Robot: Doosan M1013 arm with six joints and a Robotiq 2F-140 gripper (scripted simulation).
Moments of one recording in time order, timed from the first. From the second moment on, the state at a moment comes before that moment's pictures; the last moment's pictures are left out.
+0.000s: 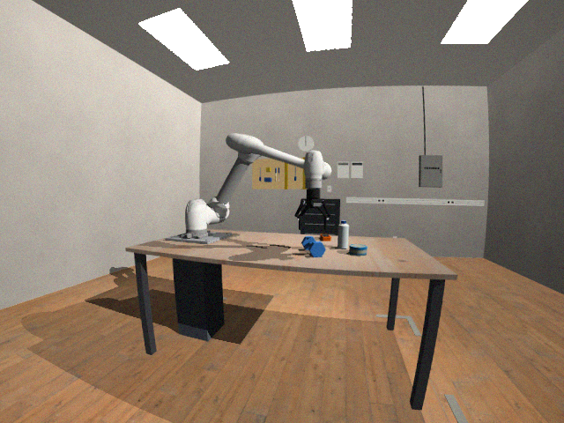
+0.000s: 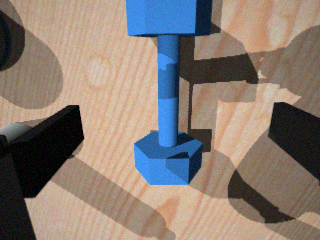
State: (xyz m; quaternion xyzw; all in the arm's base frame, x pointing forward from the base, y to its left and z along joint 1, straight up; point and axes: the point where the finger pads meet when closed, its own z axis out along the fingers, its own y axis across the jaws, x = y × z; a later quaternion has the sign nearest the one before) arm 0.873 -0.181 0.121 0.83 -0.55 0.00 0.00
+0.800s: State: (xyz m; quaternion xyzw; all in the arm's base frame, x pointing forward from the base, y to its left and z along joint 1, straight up) arm 0.874 -0.180 0.020 0.83 -0.56 0.00 0.00
